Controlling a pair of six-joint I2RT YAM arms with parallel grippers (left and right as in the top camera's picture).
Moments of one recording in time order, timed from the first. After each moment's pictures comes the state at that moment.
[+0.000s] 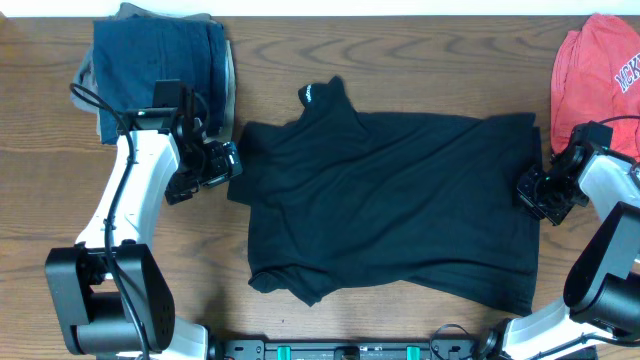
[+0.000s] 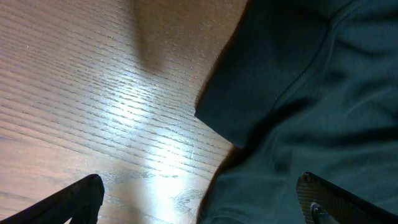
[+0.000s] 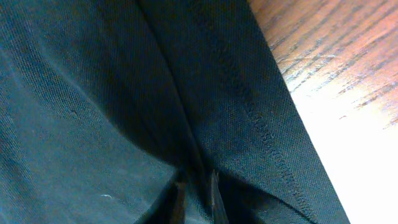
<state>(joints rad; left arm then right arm) 0.03 1.68 1.25 -1.07 0.12 -0.35 -0.41 1.79 1.05 -0.79 -0.16 0.37</state>
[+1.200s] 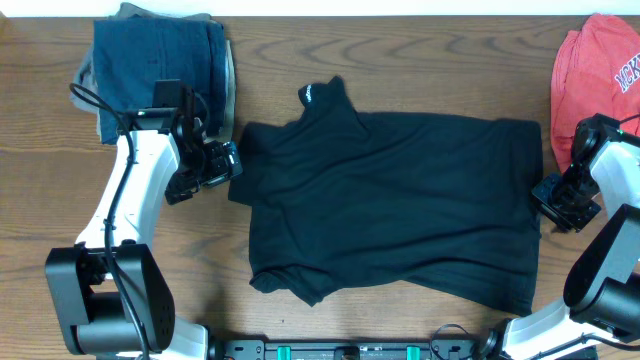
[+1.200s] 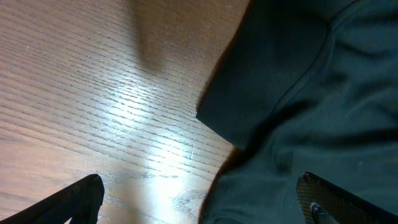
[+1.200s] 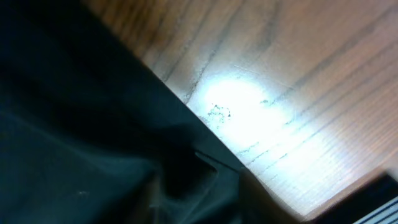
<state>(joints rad) 0.03 1.68 1.25 -1.07 0.12 -0.35 -0.41 1.79 1.18 -1.10 0.13 0.49</state>
